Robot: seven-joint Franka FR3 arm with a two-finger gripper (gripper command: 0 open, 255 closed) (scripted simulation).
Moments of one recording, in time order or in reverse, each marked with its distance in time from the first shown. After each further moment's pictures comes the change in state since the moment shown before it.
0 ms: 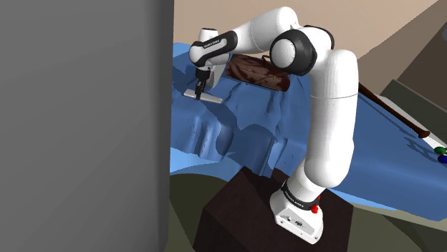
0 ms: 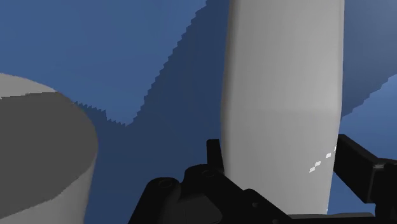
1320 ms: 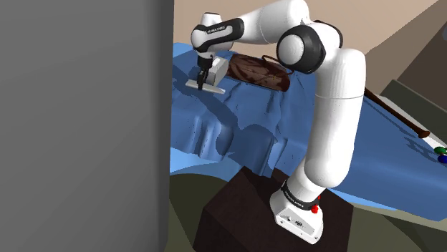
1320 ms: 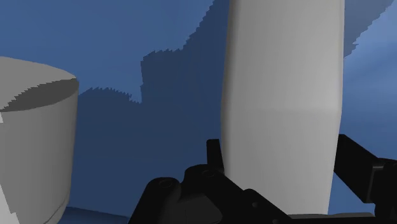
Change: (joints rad) arm 0.003 -0.063 -0.011 0.064 -0.018 -0.134 0.012
